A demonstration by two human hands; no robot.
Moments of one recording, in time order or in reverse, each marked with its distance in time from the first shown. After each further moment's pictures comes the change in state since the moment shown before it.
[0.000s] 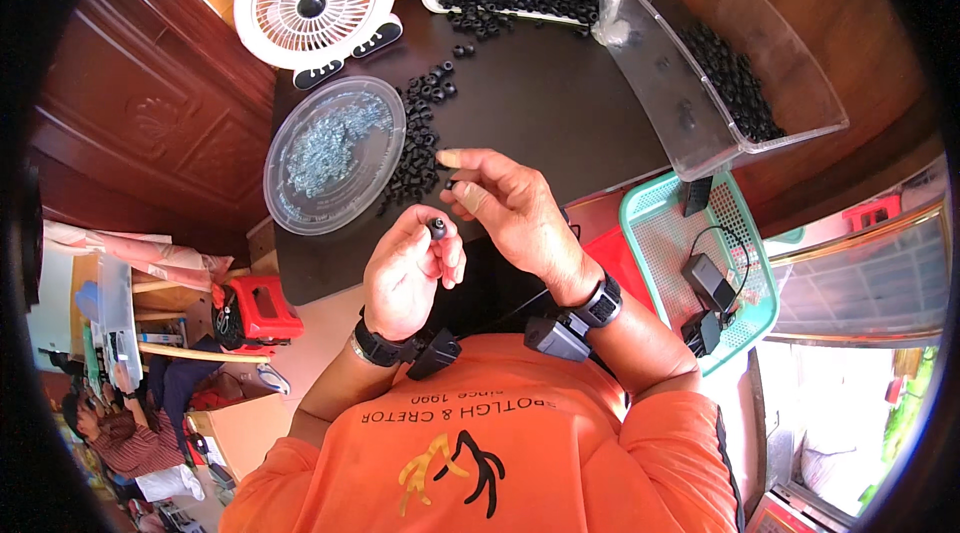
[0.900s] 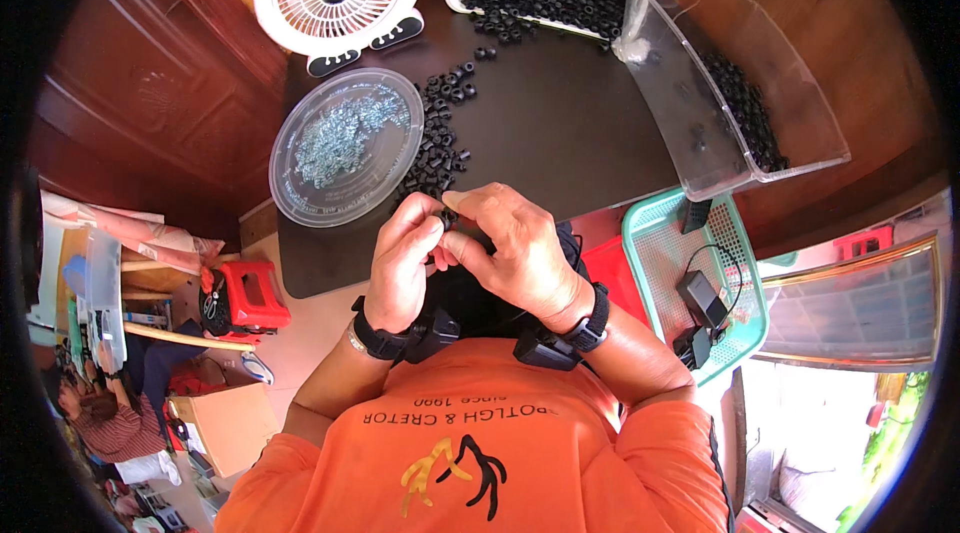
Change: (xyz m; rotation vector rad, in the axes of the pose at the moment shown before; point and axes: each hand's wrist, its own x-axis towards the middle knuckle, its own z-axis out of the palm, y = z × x) left_hand 0.004 0.012 -0.012 0.391 0.083 0.107; right_hand -0.009 -0.001 0.017 -0.741 0.013 -0.558
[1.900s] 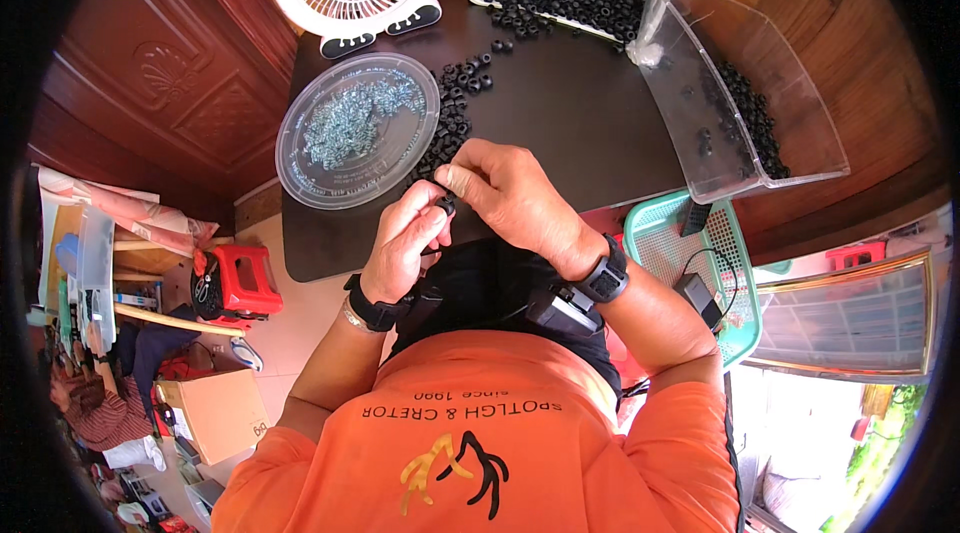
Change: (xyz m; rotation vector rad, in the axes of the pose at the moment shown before) left_hand 0.003 -0.011 -0.031 0.270 -0.071 0.102; right_hand 0.040 0.014 0.008 0.269 -0.302 0.437
